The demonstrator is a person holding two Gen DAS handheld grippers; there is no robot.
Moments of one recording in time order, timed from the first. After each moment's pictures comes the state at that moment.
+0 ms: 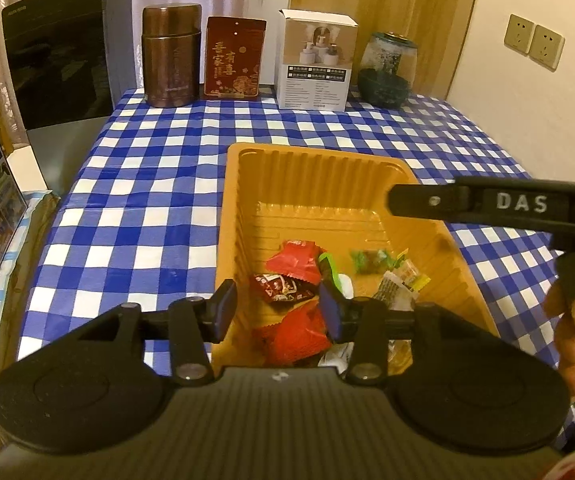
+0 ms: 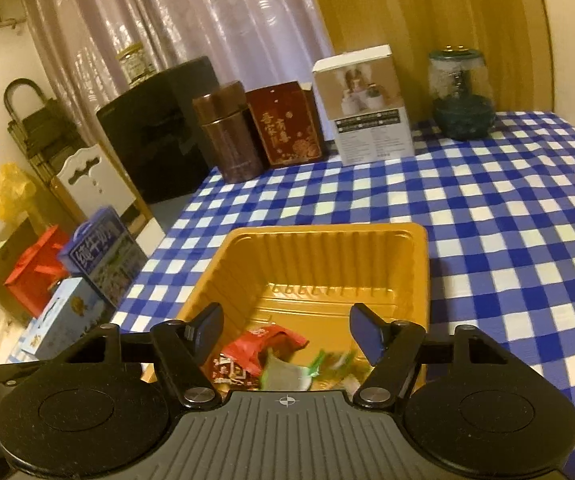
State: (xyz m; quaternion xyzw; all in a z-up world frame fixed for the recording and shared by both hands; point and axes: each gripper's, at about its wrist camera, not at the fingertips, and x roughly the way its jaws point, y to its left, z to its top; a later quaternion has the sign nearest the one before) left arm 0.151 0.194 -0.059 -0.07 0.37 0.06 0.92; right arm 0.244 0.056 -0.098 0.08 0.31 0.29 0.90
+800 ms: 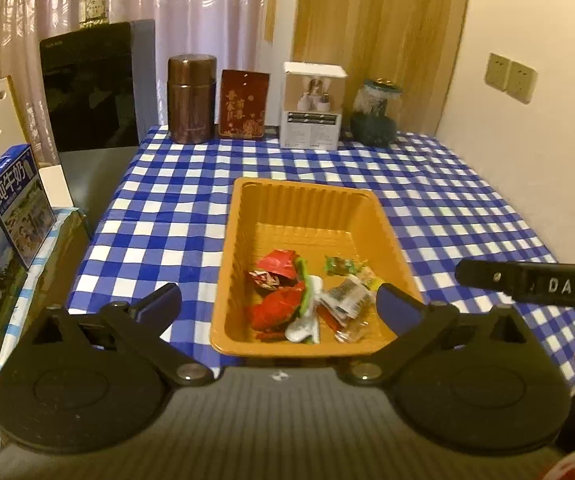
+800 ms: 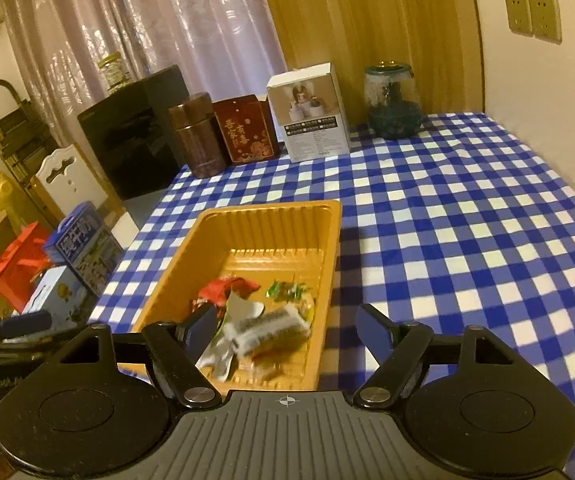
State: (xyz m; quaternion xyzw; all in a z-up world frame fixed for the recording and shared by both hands) left arm 0.062 0.156 0.003 -0.07 0.32 0.08 0.94; right arm 0.136 -0.015 -0.058 0.05 0.32 0.24 0.91
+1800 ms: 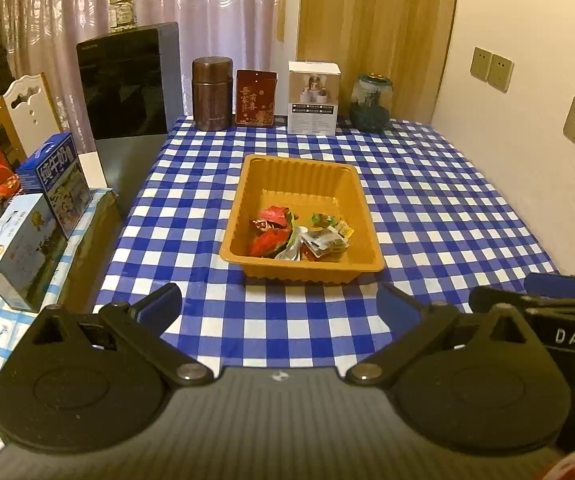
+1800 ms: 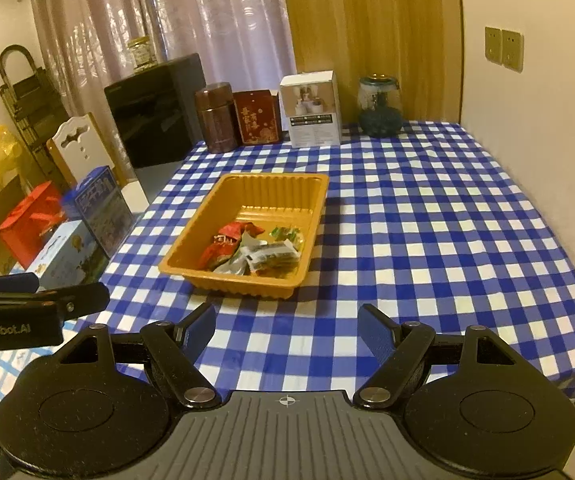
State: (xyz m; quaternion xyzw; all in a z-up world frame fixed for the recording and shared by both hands) left arm -0.052 0.094 0.055 -0.06 0.34 0.12 0.93; right arm -0.006 -0.054 -0.023 0.00 0.32 0.23 0.92
